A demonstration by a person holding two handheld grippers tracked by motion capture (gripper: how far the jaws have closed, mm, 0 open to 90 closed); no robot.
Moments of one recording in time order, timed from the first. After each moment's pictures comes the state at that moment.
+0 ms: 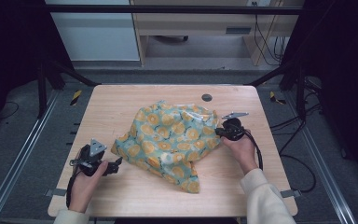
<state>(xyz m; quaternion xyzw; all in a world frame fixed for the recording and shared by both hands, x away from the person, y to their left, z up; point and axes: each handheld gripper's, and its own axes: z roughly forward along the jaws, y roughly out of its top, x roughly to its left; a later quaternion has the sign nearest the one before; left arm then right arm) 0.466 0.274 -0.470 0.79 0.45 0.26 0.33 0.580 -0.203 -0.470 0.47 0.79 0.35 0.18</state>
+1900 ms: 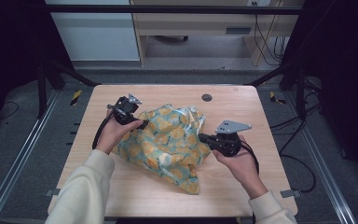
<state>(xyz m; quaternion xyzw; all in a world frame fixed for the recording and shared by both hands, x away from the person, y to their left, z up) 0.603 0.187 -0.402 0.85 0.38 0.22 0.29 0.490 -0.161 -0.400 0.31 0.79 0.50 0.17</state>
